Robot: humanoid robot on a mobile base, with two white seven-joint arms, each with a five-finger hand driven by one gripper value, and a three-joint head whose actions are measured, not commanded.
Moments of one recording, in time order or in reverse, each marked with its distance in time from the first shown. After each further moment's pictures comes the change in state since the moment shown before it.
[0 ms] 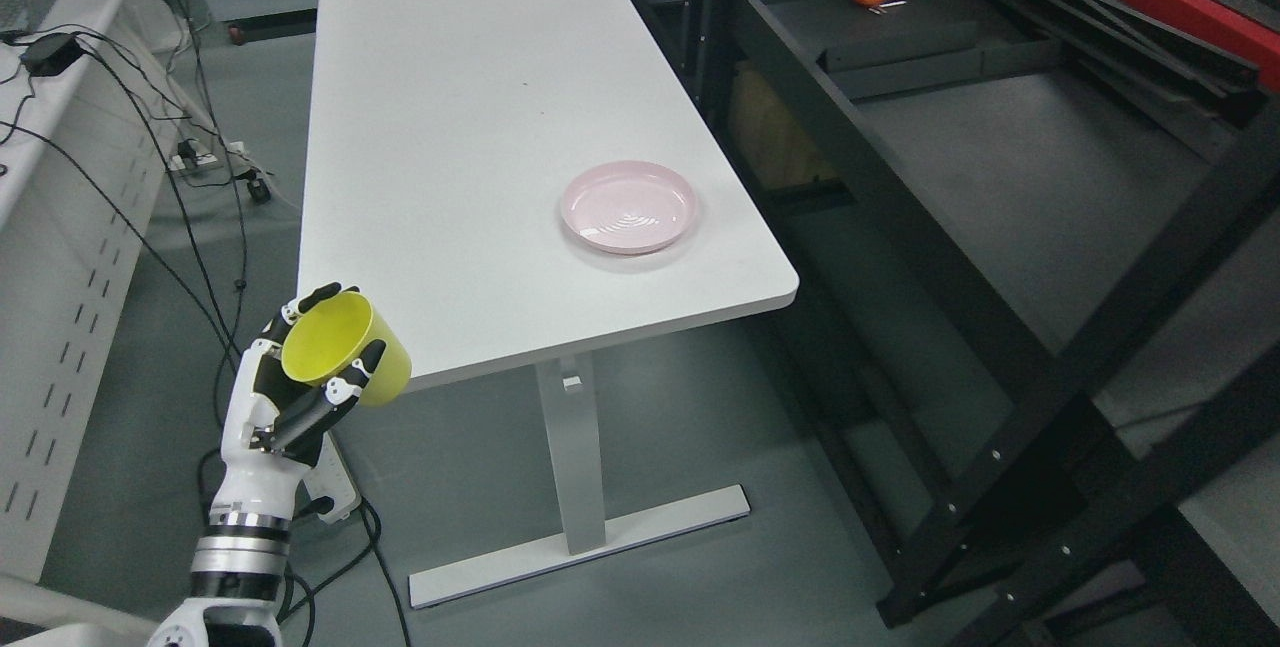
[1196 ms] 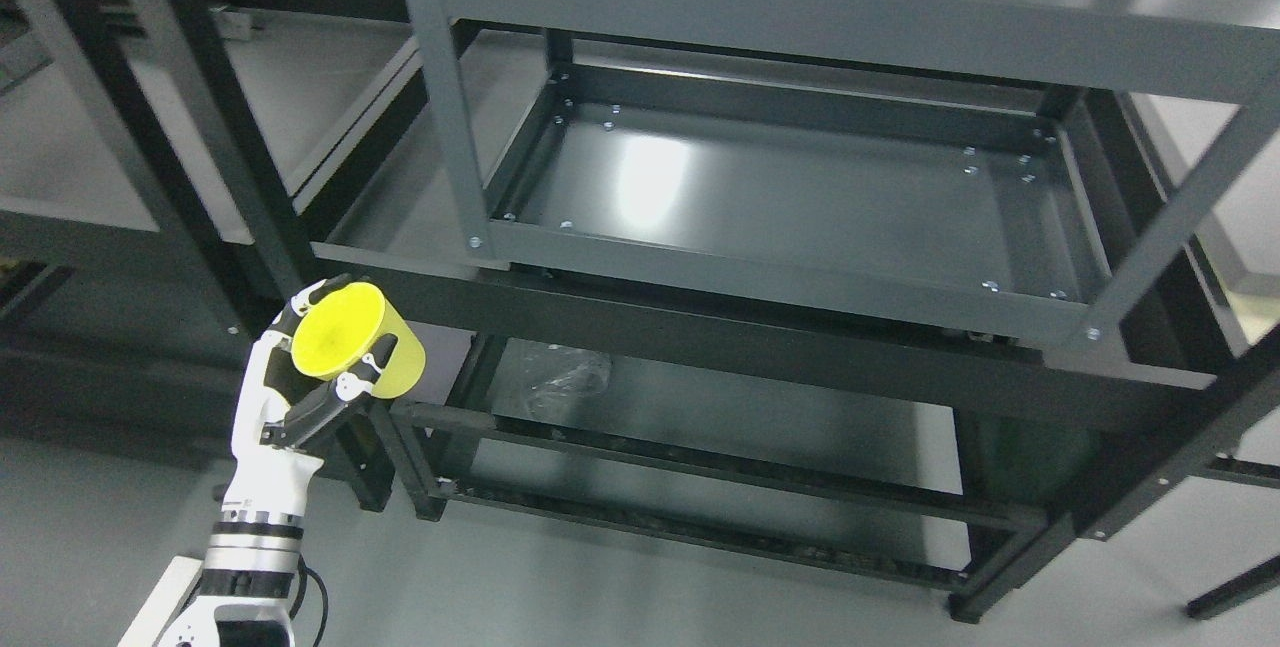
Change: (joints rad) left arm 0.003 -0.001 -0.045 -0.017 0.020 -0.046 0.000; right arm 0.000 0.000 0.000 0.000 0.000 0.000 0.001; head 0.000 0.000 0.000
